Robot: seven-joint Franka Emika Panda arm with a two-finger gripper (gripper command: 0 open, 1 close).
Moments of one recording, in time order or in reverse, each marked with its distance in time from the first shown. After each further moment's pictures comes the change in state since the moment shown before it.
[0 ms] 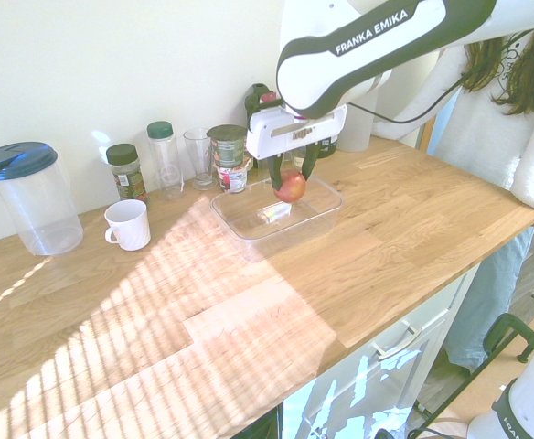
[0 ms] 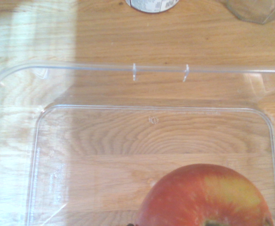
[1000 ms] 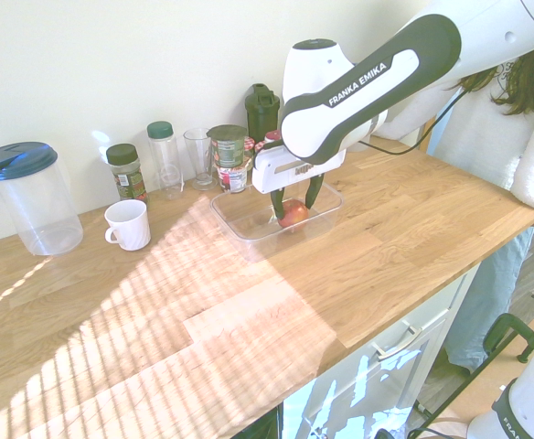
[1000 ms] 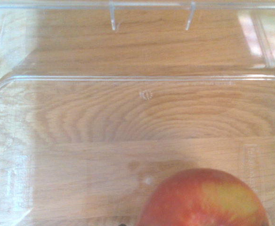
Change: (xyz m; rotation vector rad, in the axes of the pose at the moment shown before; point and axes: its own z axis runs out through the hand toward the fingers) arm -0.002 0.003 0.049 -0.029 -0.007 0.011
